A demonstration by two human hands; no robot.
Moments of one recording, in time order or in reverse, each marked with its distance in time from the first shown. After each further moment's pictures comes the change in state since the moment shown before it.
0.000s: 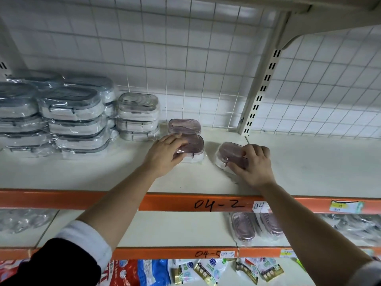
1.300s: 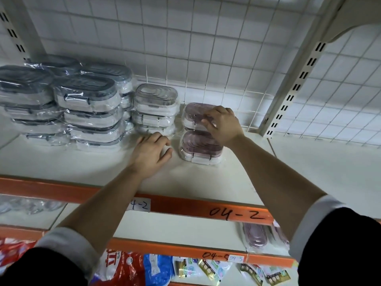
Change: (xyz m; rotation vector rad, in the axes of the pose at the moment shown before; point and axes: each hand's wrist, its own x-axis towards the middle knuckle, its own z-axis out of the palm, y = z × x) left_hand -0.036 -0.053 -0.021 0.088 0.063 -0.194; right_hand 0.130 -0.116 0.042 0.071 -0.093 -0.288
